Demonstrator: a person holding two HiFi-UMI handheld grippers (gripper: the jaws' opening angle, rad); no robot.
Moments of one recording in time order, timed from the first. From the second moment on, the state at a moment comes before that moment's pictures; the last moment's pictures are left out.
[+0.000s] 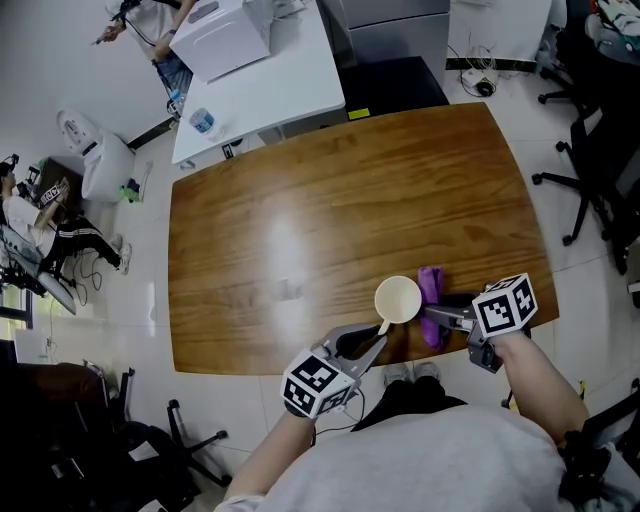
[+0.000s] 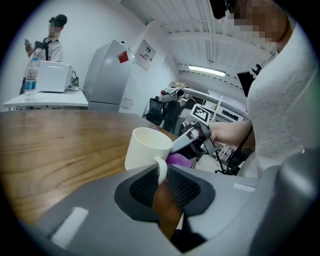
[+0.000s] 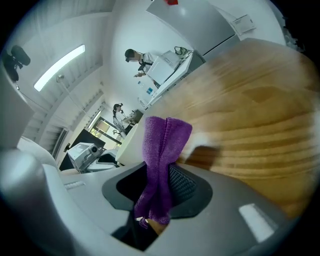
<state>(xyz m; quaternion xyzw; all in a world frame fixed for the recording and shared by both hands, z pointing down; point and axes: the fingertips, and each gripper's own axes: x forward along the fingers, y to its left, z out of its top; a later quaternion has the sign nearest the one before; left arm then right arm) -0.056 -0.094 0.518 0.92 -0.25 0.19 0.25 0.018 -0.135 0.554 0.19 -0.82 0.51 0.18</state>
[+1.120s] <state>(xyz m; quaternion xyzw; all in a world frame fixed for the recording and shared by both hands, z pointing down) -0.092 -0.116 0.517 0.91 -0.27 0.18 0.25 -0.013 -0.191 0.503 0.13 -0.86 0.46 0.16</state>
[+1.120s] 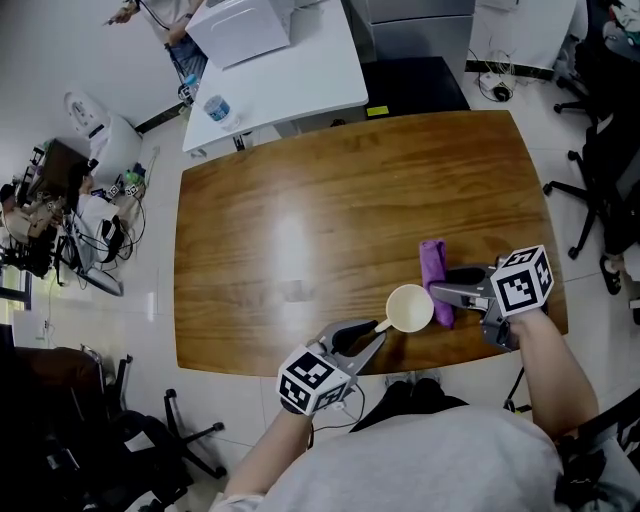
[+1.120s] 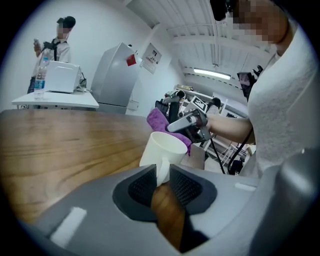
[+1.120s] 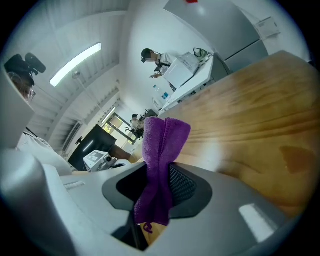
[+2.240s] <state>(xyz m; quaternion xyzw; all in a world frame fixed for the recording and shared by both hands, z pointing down) -0.109 -0.141 0.516 0.92 -0.28 0.20 0.21 -0.045 -0.228 0.484 0.13 -0.89 0.40 0.19</state>
